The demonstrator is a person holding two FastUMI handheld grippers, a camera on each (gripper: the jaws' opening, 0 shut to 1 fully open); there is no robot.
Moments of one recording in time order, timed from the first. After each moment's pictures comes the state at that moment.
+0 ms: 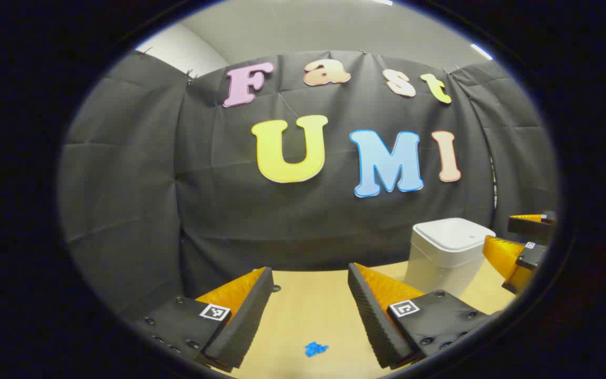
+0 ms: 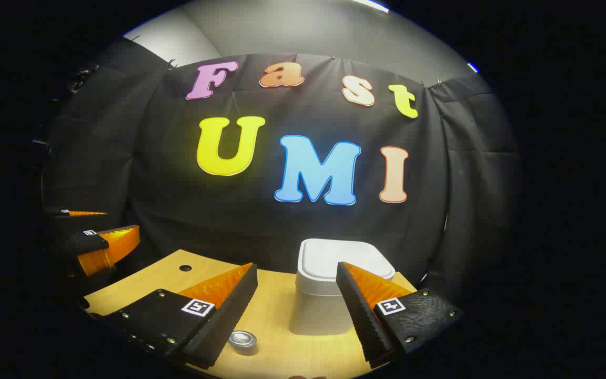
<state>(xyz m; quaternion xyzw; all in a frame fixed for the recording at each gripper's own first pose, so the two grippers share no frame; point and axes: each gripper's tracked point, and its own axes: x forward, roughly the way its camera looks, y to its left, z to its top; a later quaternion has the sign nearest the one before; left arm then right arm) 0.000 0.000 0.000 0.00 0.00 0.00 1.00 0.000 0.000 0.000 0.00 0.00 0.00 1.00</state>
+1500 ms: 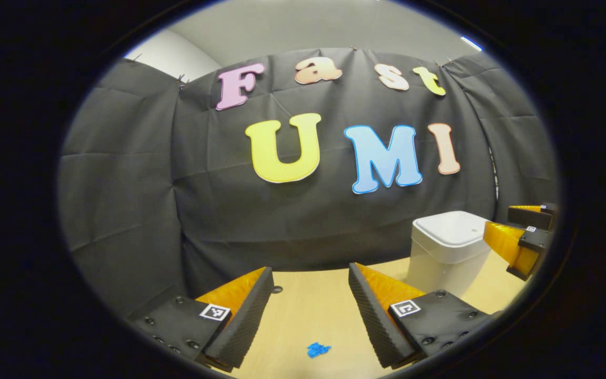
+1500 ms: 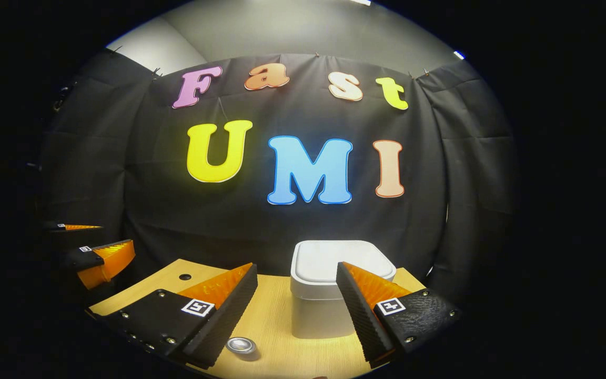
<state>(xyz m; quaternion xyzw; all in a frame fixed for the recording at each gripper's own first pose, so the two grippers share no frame) 0.003 -0.033 -0.020 0.01 0.02 -0.01 1.00 0.017 -0.011 -0.009 0.04 0.00 0.00 1.00</state>
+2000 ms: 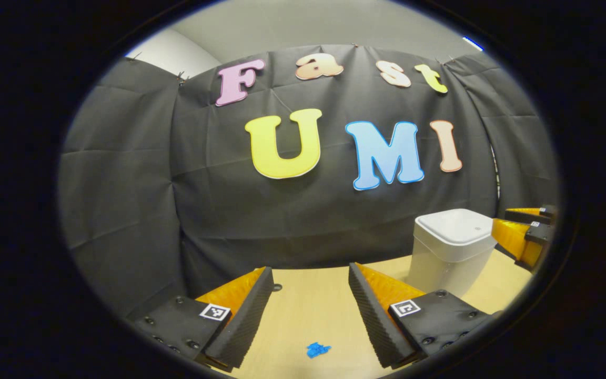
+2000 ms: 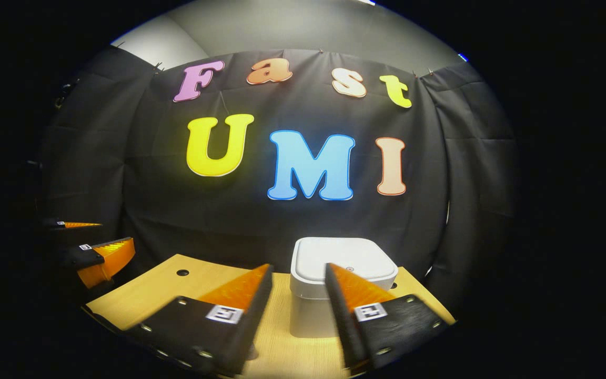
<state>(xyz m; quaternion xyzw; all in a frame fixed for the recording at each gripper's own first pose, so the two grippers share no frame) 0.013 -0.030 -0.027 0.01 0.03 -0.01 1.00 0.028 -0.008 -0.016 0.02 0.01 0.00 1.00</state>
